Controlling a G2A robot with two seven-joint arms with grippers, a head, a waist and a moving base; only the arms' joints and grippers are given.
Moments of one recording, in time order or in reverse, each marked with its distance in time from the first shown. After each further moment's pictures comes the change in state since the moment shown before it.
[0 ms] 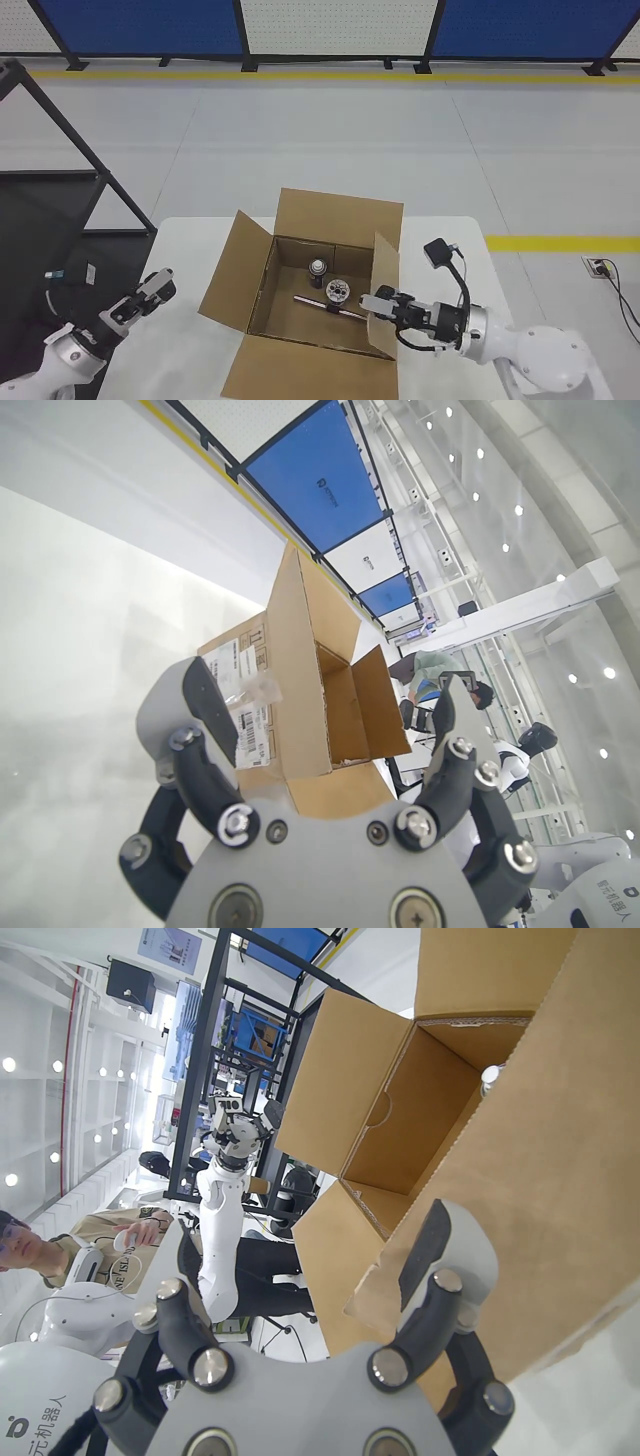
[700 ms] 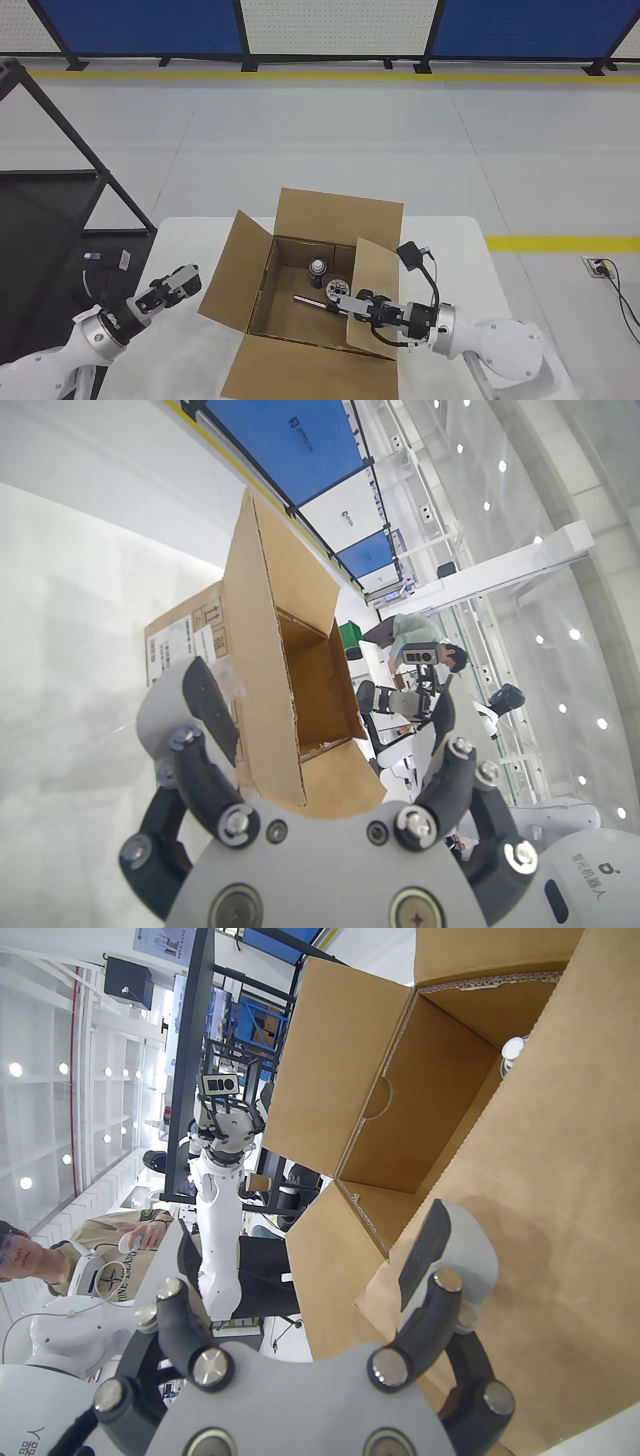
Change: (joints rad) left arm -0.104 0.015 0.088 0.065 -0.061 0.001 -0.107; right arm 0.049 -0.006 -0.107 0.087 -0.016 -0.001 -0.059
